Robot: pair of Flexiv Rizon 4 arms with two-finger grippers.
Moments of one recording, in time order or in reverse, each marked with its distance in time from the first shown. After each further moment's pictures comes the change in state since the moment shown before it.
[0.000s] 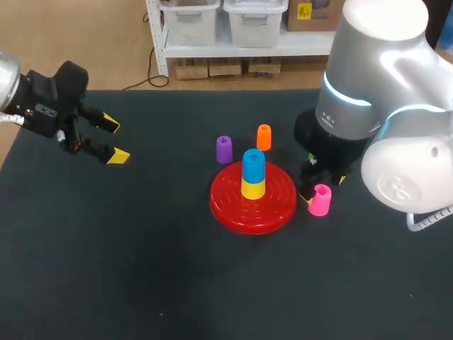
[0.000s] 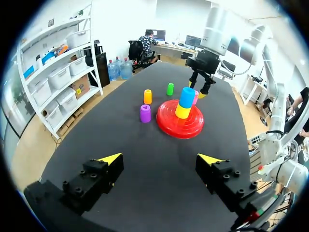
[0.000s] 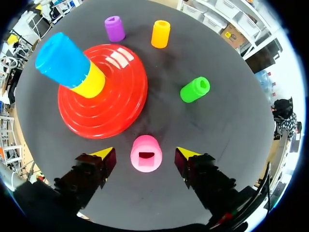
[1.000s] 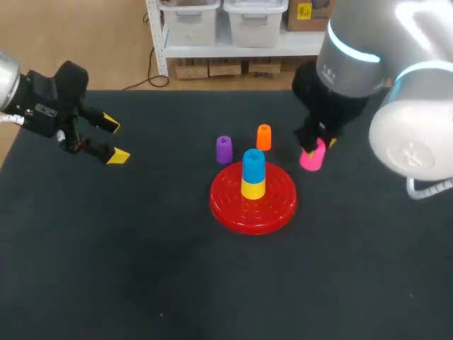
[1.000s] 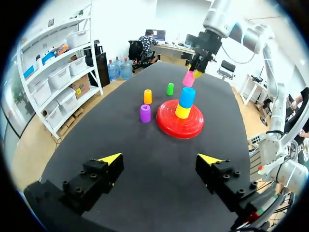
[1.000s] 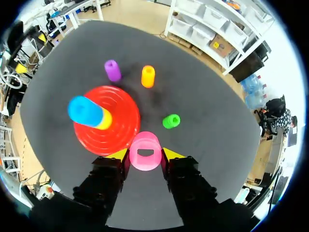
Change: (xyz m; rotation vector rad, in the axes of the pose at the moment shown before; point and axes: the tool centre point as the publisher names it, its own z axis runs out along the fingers) left arm 0.000 0.000 0.000 0.000 0.000 0.000; right arm -0.048 -0.005 -0.085 0.044 -0.134 0.041
